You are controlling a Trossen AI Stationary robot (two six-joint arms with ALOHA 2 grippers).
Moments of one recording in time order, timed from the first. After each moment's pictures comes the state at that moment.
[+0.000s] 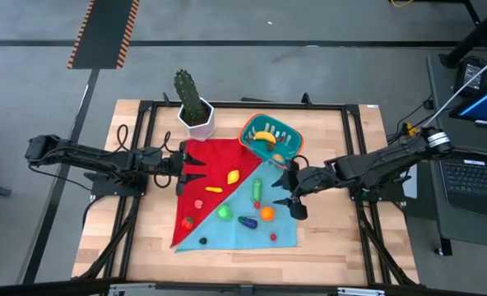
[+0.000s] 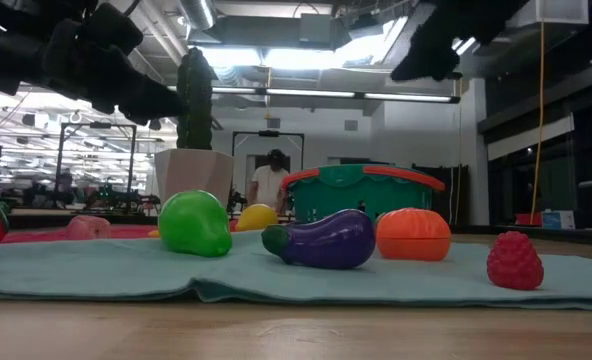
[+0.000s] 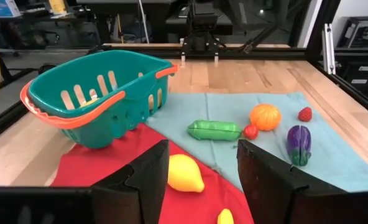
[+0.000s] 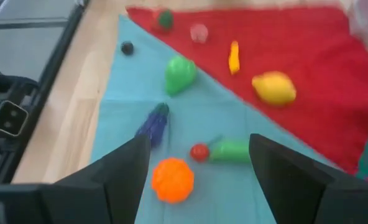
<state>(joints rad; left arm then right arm) 0.00 0.74 0.17 0.35 -0.07 -0.02 0.28 1.29 0.89 -0.27 0.11 0.24</state>
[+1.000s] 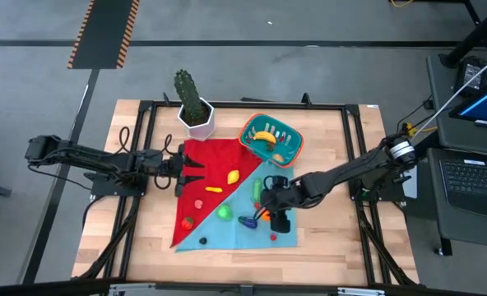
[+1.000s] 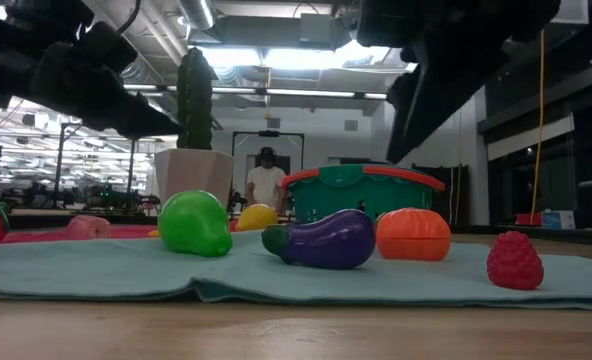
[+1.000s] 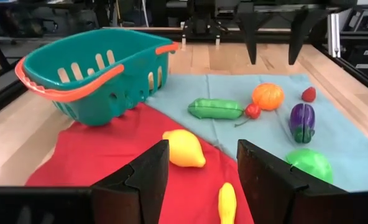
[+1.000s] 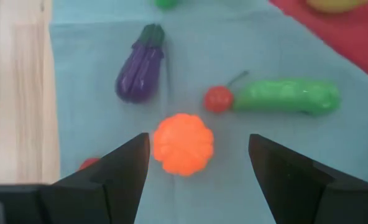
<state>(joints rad) 0.01 0.74 0.10 0.38 -0.07 -0.02 0.33 1.71 1.18 -0.57 0.11 0.37</state>
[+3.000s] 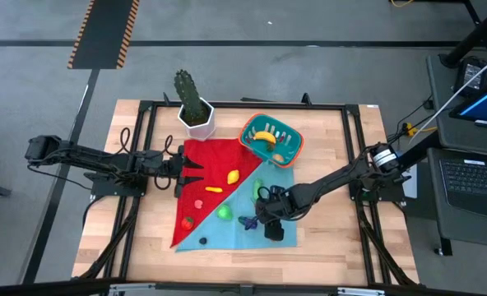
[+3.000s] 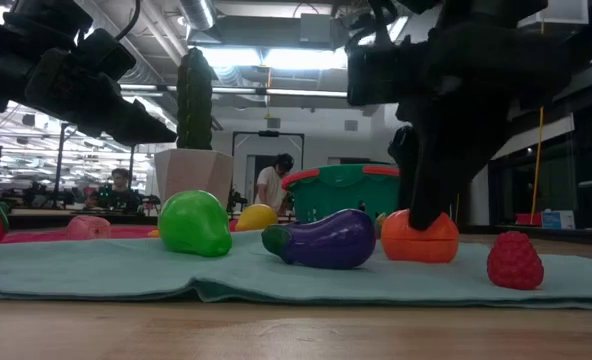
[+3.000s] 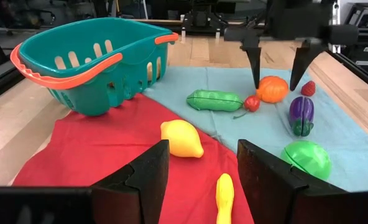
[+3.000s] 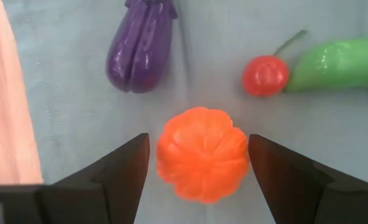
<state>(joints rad) 0.01 0.74 0.09 0.37 -0.07 -0.04 0.36 1.88 1.19 -0.51 0.08 0.49</state>
